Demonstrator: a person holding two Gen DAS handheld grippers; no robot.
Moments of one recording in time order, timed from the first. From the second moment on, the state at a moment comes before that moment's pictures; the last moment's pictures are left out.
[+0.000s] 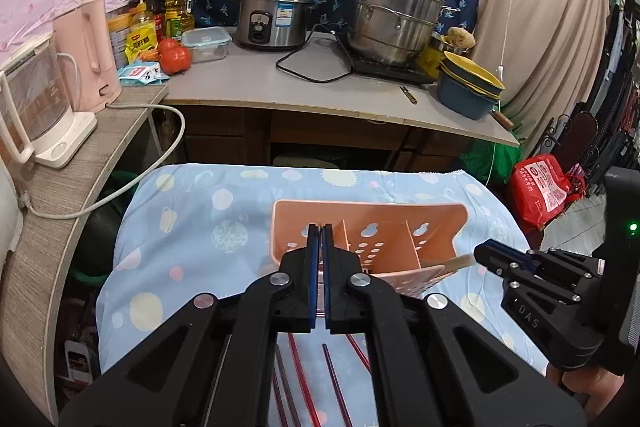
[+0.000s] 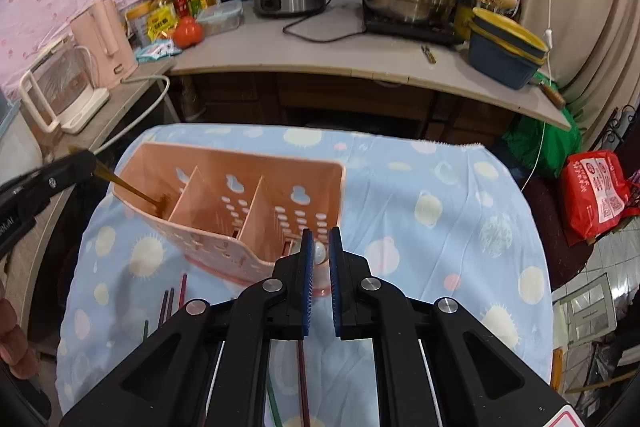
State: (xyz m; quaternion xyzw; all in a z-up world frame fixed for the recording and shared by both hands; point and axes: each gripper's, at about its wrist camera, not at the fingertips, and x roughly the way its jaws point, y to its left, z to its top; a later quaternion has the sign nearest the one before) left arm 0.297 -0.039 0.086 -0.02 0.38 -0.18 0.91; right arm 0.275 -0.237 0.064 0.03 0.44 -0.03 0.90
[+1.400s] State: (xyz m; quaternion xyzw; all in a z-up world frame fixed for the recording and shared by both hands) left arm 0.137 0.033 -0.005 -0.02 0.46 -0.11 0.88; right arm 0.070 -0.230 0.000 0.08 0.46 -0.05 0.88
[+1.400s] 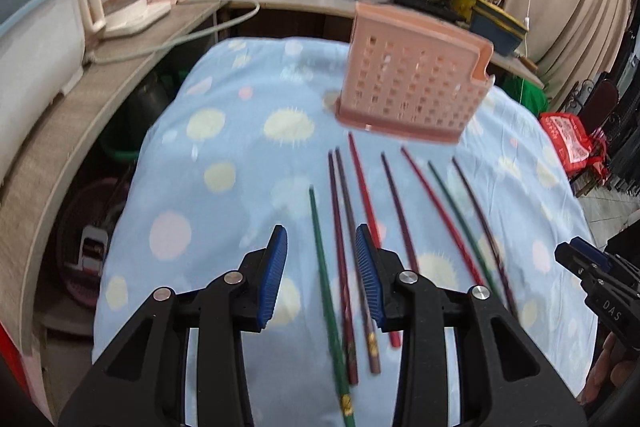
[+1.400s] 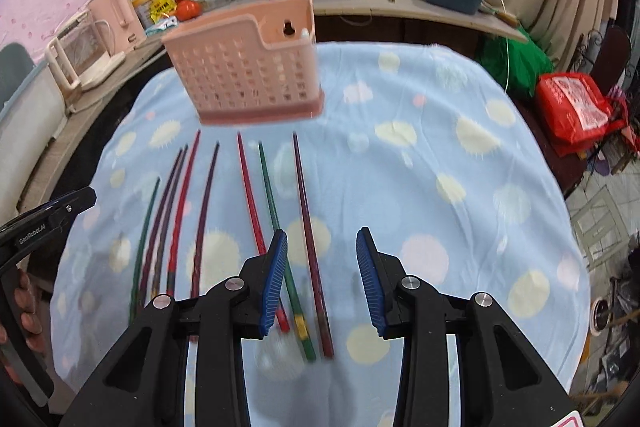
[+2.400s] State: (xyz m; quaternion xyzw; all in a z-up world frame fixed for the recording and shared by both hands) left arm 0.045 0.033 -0.078 0.01 0.53 -0.13 0.84; right arm 0.014 -0.231 -0.051 0.11 0.49 -0.05 0.86
